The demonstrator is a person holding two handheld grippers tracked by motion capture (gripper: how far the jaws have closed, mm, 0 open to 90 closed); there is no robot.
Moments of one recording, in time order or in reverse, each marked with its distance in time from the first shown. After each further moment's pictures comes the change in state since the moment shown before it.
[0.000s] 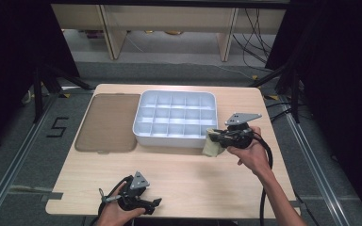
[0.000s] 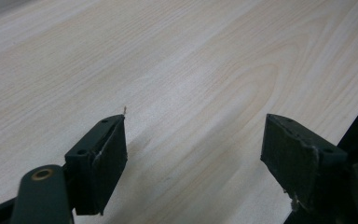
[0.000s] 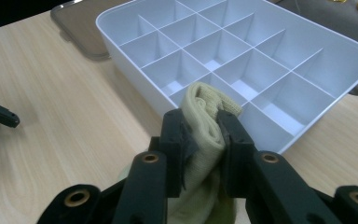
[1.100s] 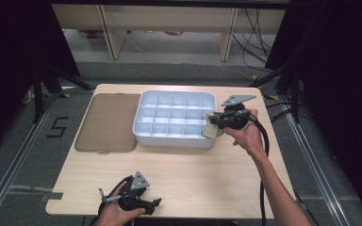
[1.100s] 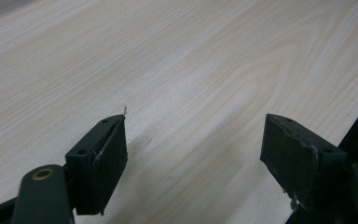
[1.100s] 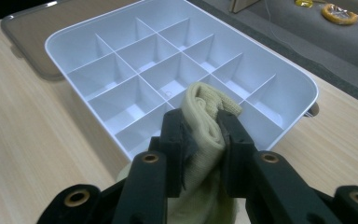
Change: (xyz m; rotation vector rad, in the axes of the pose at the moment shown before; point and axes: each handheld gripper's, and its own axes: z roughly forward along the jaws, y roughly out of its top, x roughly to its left) left arm 0.000 0.000 0.000 0.003 0.013 0.020; right arm -0.026 0.041 0.014 0.025 -0.101 0.005
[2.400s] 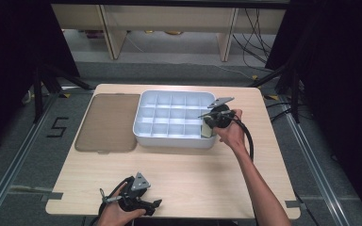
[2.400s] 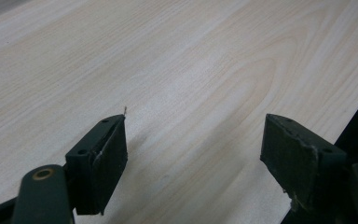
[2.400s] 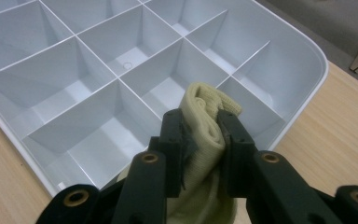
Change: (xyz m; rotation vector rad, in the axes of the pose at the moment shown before) left arm -0.002 0.000 0.001 0.004 -0.016 0.011; right arm -0.009 -0.012 0.070 0.117 -0.126 -0.027
